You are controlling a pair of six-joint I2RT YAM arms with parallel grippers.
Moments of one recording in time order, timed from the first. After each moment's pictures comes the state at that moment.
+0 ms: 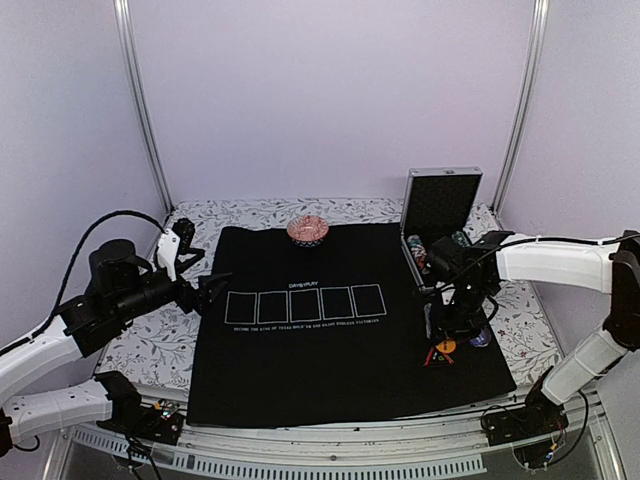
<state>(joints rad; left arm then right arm) -0.60 0.69 0.49 -0.04 0.09 0.04 0.66 1.50 0.98 -1.00 -0.03 0.63</state>
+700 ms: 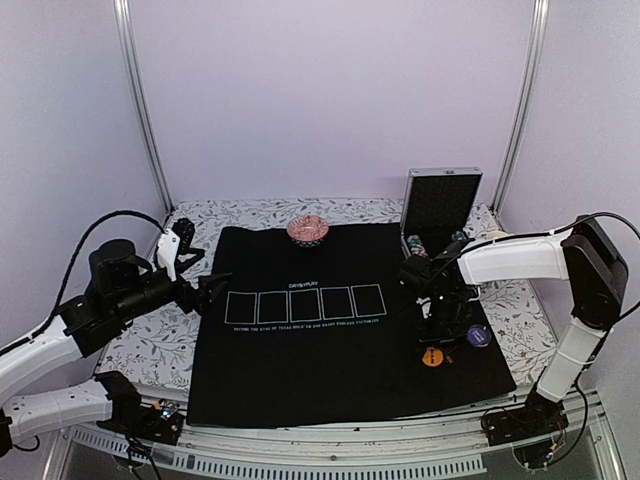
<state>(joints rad) -0.60 0.69 0.49 -0.04 0.09 0.04 0.76 1.74 1.06 -1.01 -0.04 0.67</state>
